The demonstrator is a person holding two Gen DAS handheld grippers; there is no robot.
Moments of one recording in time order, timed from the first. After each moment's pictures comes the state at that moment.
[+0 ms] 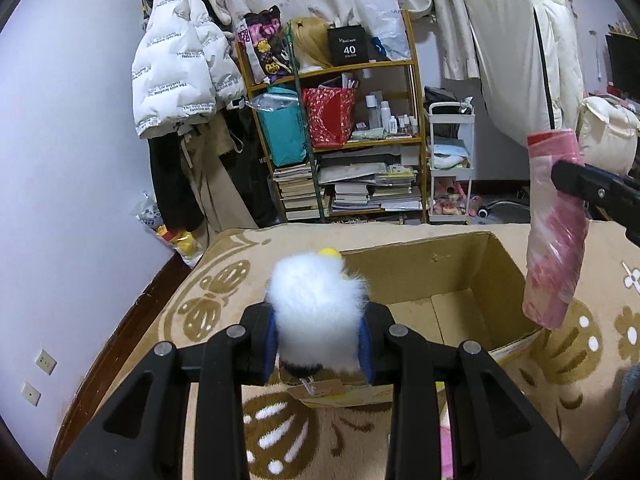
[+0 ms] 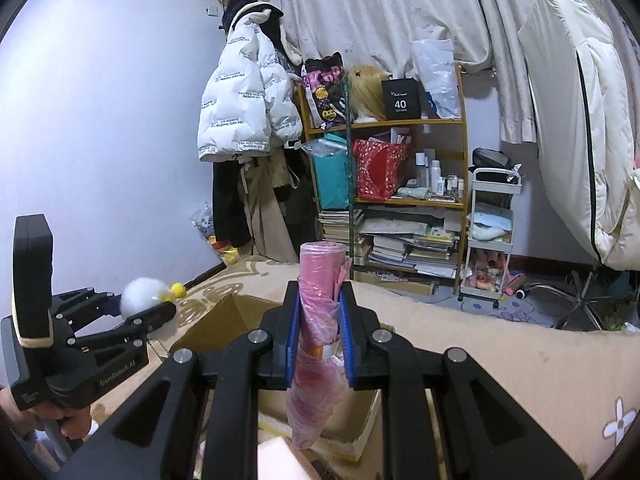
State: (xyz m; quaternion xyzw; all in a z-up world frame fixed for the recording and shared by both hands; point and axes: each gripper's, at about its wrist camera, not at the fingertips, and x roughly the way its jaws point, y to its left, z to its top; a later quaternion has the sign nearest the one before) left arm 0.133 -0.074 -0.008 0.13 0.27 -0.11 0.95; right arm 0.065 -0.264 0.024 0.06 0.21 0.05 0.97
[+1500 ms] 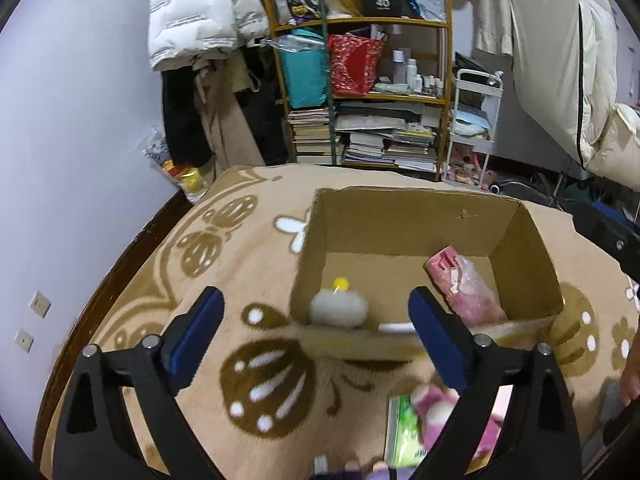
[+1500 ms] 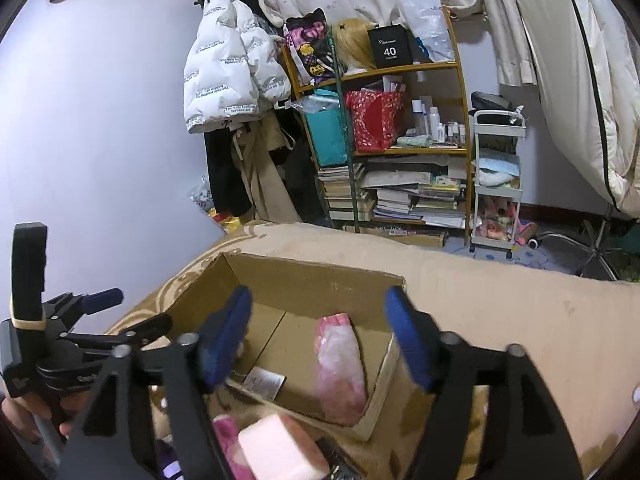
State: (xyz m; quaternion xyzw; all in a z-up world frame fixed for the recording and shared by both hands) left arm 0.140 -0.044 -0.032 0.08 0.37 -0.06 0.92; right arm 0.082 -0.283 -0.017 0.11 0.28 0.06 0.95
